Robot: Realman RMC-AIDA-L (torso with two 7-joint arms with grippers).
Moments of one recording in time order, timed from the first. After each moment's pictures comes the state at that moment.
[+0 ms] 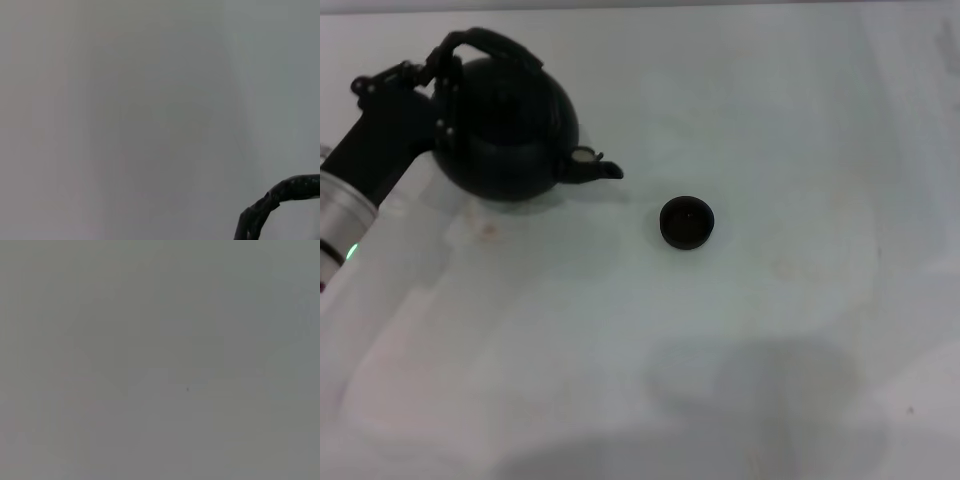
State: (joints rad) left arm -0.44 -2.07 2.11 0.12 -0.30 1.25 -0.14; right arm 0.64 2.02 -0.66 -0.07 -0.53 -0.93 0.28
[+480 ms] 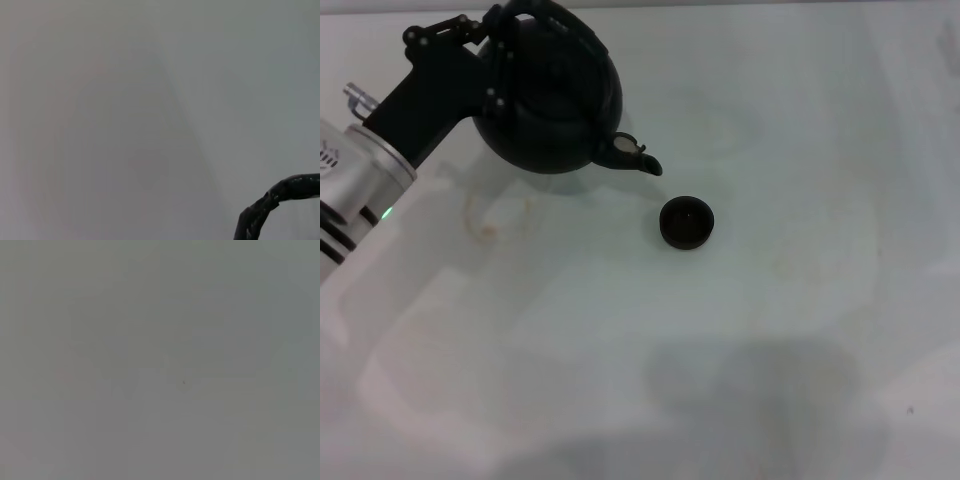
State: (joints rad) left arm -0.52 -2.06 2.11 0.13 -0.24 1.27 -0.03; right arm 0.63 2.02 -0.66 -0.07 -0.53 -0.92 0.28
